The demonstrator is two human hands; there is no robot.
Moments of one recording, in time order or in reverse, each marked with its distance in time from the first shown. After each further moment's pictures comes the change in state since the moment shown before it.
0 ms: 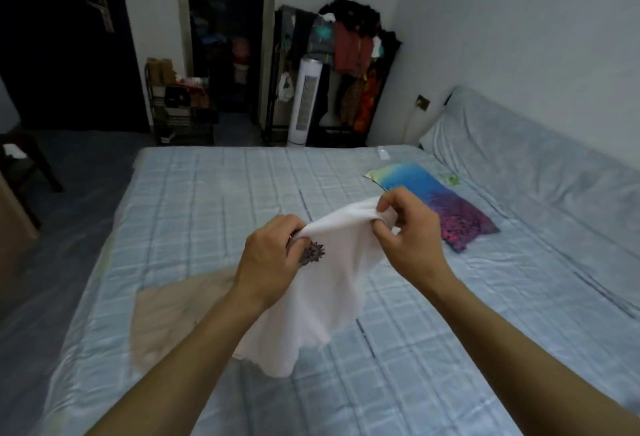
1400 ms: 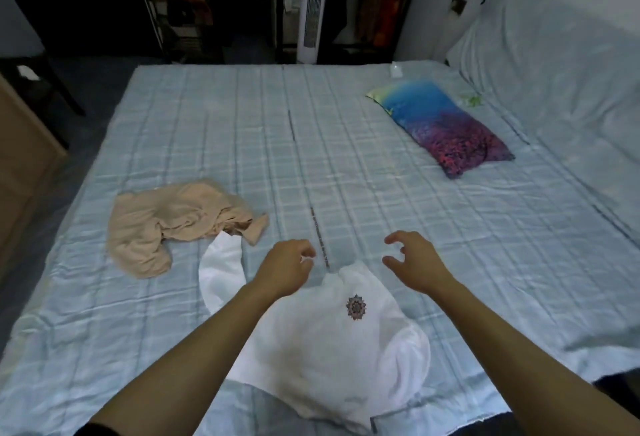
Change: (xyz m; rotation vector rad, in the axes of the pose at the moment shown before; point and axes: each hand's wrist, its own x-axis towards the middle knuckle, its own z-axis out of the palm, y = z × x) left_hand -0.128 0.095 0.250 0.119 -0.568 -0.513; right_hand -0.168 0.261 -0.139 -0.218 -0.711 0.498
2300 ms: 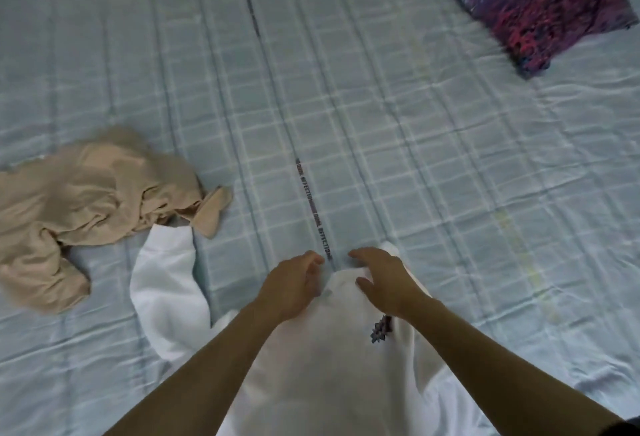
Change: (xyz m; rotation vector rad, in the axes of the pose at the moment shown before) left_hand 0.174 -0.128 0.171 -0.012 -0.444 -0.176; right_hand 0.184 0.124 0.203 -0.004 -0.411 0.016
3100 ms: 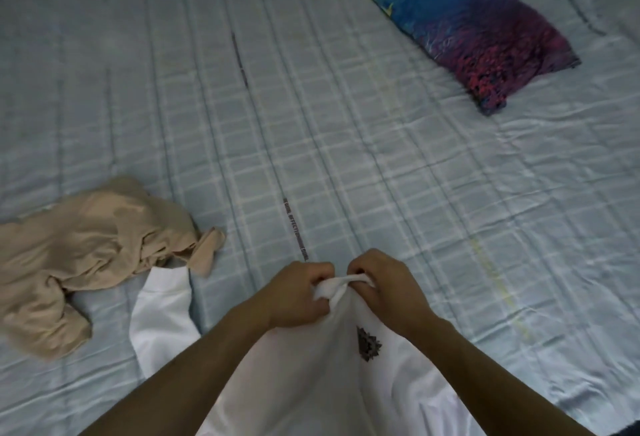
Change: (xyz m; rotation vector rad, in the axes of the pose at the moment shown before) left_hand -0.011 0.087 -0.077 -0.004 -0.083 0.379; right_hand -0.039 -0.039 -0.088 0.170 0.372 -0.279
